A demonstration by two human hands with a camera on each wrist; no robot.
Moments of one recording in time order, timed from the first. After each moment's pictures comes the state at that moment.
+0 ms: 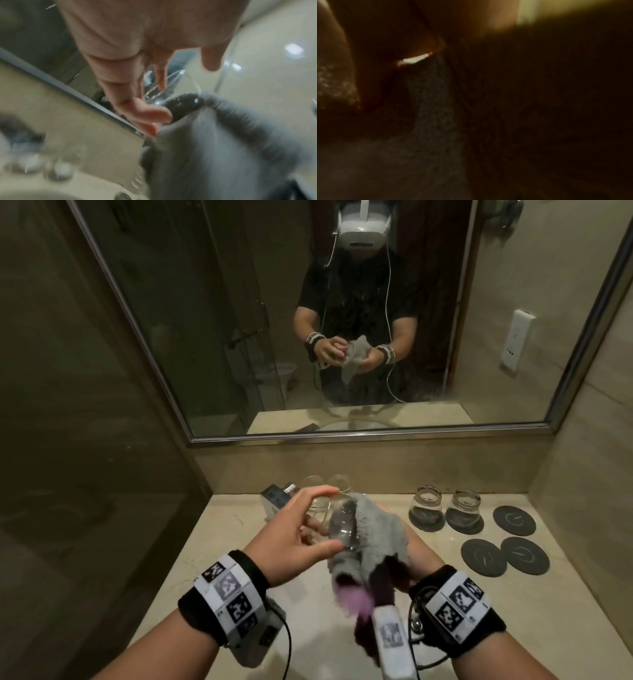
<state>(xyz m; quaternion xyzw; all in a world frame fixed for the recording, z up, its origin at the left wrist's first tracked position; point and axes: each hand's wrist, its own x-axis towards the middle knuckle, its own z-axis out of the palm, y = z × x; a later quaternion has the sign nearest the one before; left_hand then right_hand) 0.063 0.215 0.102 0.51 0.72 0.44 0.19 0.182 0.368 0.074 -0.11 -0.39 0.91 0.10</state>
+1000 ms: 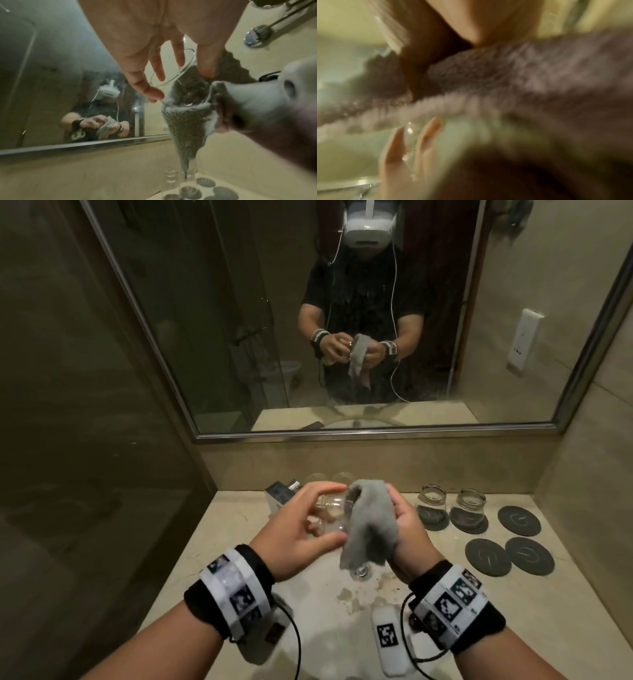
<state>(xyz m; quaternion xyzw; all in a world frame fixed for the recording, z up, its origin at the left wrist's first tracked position) 0.065 0.214 0.111 0.52 0.71 0.44 0.16 0.170 0.363 0.081 -0.13 -0.44 0.86 0.21</state>
